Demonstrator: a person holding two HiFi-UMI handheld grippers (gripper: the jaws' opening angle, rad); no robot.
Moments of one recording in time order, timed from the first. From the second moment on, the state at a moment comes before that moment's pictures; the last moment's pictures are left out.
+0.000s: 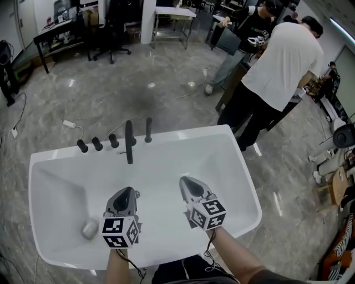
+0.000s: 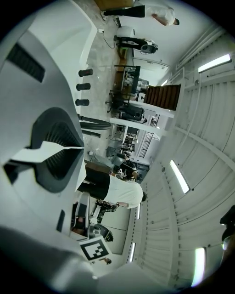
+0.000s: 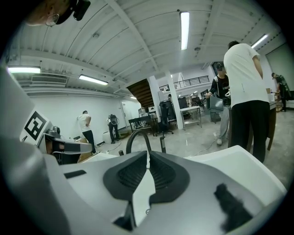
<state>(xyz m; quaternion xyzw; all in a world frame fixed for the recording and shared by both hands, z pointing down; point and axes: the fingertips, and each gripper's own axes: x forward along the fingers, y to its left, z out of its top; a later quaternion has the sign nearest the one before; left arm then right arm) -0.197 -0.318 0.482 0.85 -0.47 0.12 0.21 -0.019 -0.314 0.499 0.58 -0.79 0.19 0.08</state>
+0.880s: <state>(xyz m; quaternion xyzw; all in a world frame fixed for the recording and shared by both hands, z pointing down) -0.170 -0.374 0.504 0.79 -0.56 0.11 0.22 0.015 -0.432 0.557 0.52 -0.82 0.21 0.09</state>
